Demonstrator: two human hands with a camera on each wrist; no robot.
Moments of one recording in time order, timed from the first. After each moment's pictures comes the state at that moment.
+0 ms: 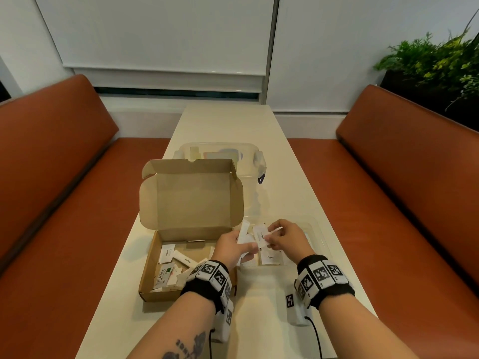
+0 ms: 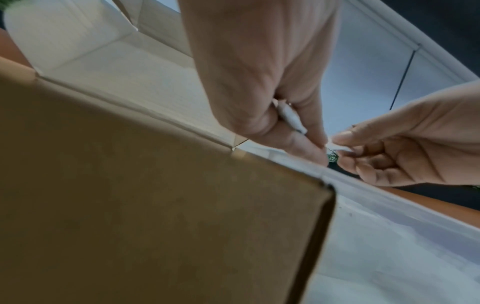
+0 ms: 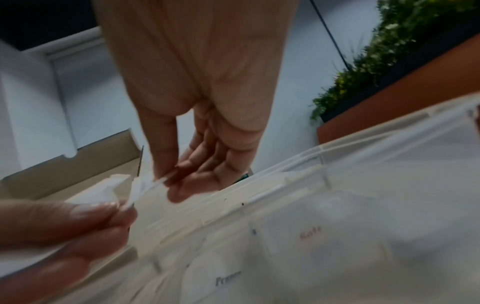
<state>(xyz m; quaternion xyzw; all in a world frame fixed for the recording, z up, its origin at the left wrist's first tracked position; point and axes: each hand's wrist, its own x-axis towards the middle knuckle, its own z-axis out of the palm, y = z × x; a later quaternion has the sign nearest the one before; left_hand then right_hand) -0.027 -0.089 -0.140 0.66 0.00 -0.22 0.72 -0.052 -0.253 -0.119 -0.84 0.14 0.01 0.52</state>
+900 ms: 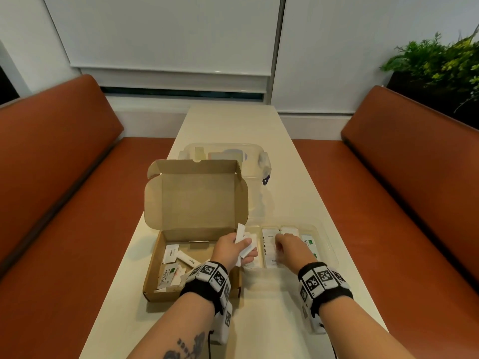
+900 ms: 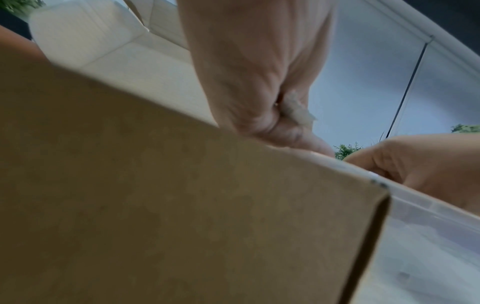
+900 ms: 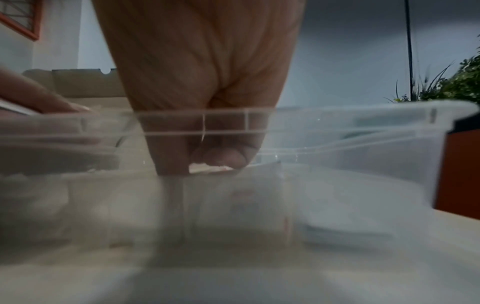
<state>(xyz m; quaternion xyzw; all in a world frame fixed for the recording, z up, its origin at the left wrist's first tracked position) -0.020 -0.084 -0.145 0.61 0.07 -0.24 0.76 -0.049 -0.254 -0.141 -0.99 0.05 0.07 0.14</state>
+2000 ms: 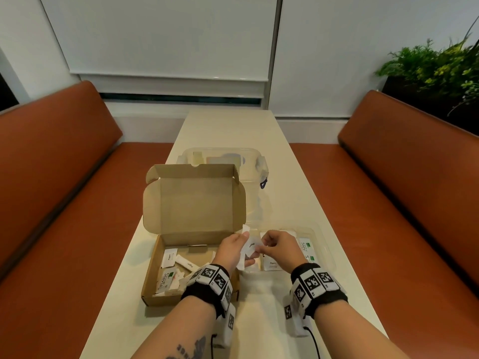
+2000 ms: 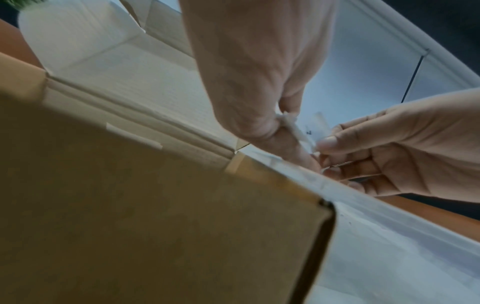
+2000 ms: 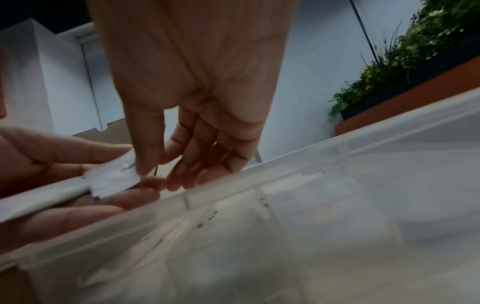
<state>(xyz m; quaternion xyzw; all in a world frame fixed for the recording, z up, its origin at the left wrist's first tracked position) -0.021 -0.091 -0.140 0.61 0.08 -0.25 0.74 -0.052 -0.235 -0.128 -0.89 0.09 0.01 0.45</state>
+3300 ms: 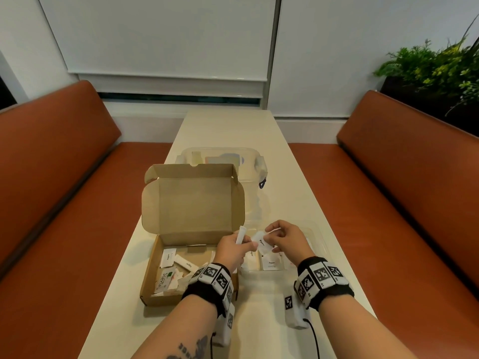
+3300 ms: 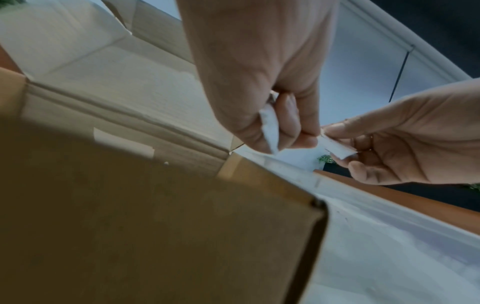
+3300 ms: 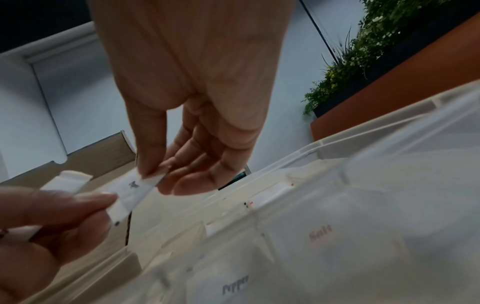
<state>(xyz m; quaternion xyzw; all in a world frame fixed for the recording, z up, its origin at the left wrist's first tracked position) -0.020 -0.093 -0.141 0.73 0.01 -0.19 0.66 -0.050 -0.251 -0.114 -0.80 0.12 -0.01 0.58</state>
